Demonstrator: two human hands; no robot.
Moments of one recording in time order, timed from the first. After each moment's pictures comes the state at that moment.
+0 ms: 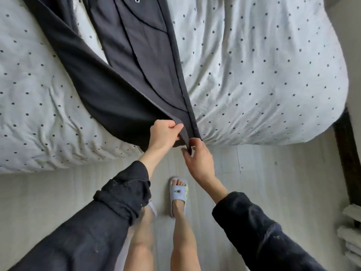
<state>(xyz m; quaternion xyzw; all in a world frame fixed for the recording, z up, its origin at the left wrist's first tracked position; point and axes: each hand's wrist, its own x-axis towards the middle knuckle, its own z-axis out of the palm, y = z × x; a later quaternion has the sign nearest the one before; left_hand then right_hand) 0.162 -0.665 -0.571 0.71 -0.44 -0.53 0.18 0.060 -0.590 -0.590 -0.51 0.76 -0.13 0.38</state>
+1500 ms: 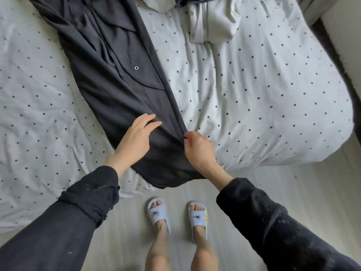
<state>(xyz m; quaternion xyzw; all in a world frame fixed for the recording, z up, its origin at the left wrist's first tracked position) 0.234 -0.786 -0.541 0.52 -0.83 -0.21 0.05 0.051 -0.726 -0.546 -0.53 0.75 -0.11 0.37</state>
